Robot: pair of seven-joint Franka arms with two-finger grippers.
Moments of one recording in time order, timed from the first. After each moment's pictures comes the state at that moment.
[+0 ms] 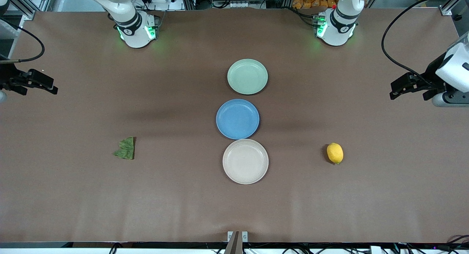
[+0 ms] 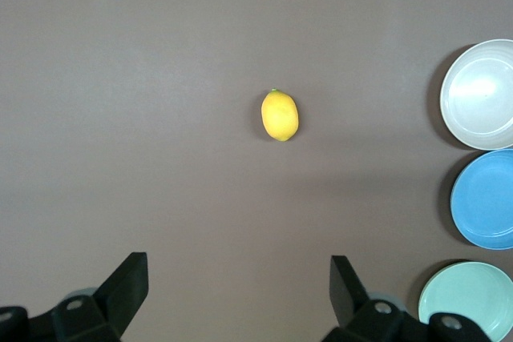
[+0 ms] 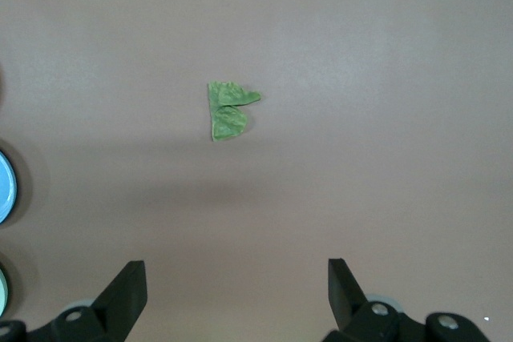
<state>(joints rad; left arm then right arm) 0.04 0.06 -0.13 -1.52 -0.01 1.61 -0.07 0.00 0.00 -0.08 -1.61 0.04 1.58 -0.08</state>
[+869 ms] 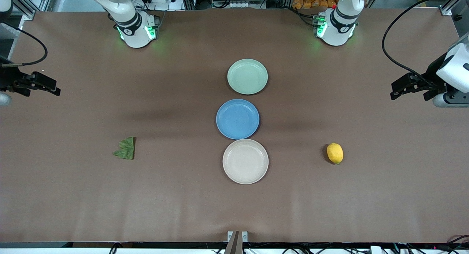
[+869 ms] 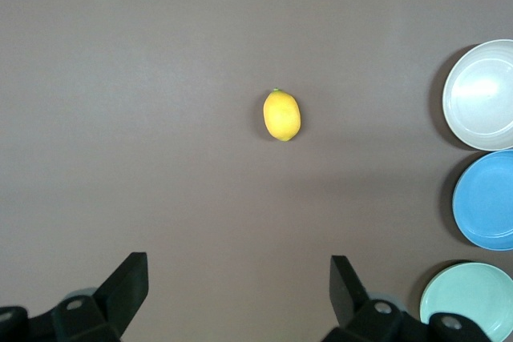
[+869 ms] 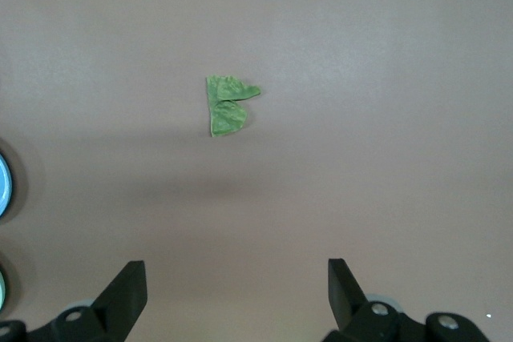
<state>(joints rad) 0.04 0.07 -0.13 -1.52 -0.01 1.61 -0.07 0.00 0.03 -0.08 -1.62 0.04 1.58 -0.08</state>
